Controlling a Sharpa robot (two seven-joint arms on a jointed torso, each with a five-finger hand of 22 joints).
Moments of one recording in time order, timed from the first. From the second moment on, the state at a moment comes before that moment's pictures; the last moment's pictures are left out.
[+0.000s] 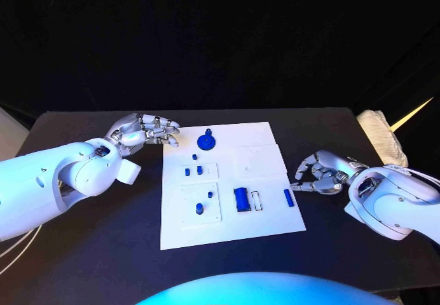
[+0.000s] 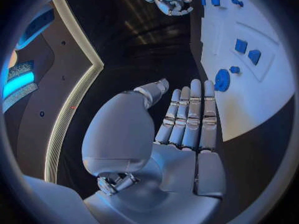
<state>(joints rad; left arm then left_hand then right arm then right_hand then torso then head) 1.19 -0.90 -0.06 1.44 -0.24 -0.08 0.30 1.32 -0.16 0.57 0.05 0.06 0.90 0.21 0.18 0.38 0.90 0.16 0.44 0.08 0.97 0.11 0.51 0.44 0.17 0.91 0.22 0.21 0.61 1.15 -1.28 -0.21 1.91 -1.35 -0.45 -0.35 1.30 -0.15 0.02 0.29 0.14 0.96 0.10 0.40 0.50 1.46 0.02 1.53 1.31 1.46 -0.05 1.57 1.31 0.08 1.43 0.05 1.00 1.31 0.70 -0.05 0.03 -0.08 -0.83</state>
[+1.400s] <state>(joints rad) 1.19 -0.90 -0.06 1.45 -0.24 -0.08 0.30 1.32 -0.16 0.57 0.05 0.06 0.90 0.21 0.18 0.38 0.90 0.16 0.44 0.08 0.97 0.11 0.51 0.44 0.17 0.92 0.22 0.21 0.61 1.07 -1.18 -0.21 1.88 -1.50 -0.39 -0.47 1.36 -0.13 0.10 0.28 0.13 1.01 0.08 0.41 0.51 1.47 0.00 1.53 1.31 1.47 -0.06 1.57 1.31 0.08 1.44 0.05 1.01 1.31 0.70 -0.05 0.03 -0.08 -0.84</state>
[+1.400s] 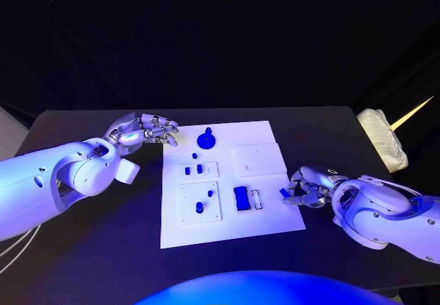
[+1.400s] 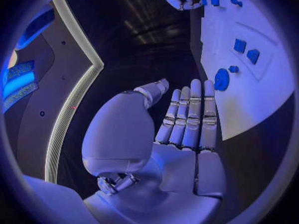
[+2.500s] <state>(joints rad) 1.18 -0.91 -0.06 1.45 -0.24 -0.08 0.30 1.32 -0.16 0.57 0.05 0.06 0.90 0.21 0.18 0.38 0.90 0.16 0.44 0.08 0.97 0.11 0.51 0.44 0.17 0.91 0.22 0.21 0.61 1.10 -1.16 -0.21 1.94 -1.37 -0.47 -0.49 1.21 -0.21 0.60 0.15 0.29 1.02 0.07 0.40 0.51 1.47 0.00 1.55 1.31 1.47 -0.06 1.57 1.31 0.08 1.45 0.04 1.04 1.31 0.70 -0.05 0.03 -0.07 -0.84</state>
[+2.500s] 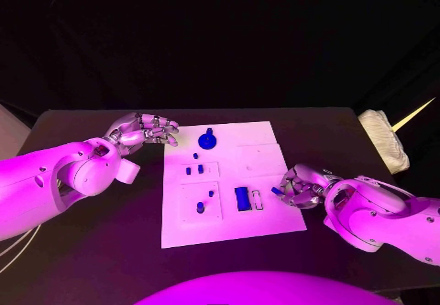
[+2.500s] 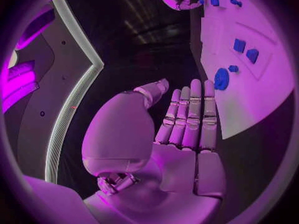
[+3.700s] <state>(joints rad) 1.18 -0.90 -0.06 1.45 -0.24 -0.08 0.30 1.32 -0.16 0.57 0.05 0.06 0.90 0.21 0.18 0.38 0.90 0.16 0.44 0.08 0.97 0.11 0.51 0.44 0.17 0.92 0.22 0.21 0.61 1.09 -1.04 -0.21 1.90 -1.14 -0.49 -0.50 1.08 -0.21 0.55 0.18 0.29 1.05 0.05 0.41 0.54 1.47 -0.01 1.56 1.31 1.46 -0.07 1.57 1.31 0.08 1.46 0.03 1.04 1.31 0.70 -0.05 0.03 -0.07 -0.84</state>
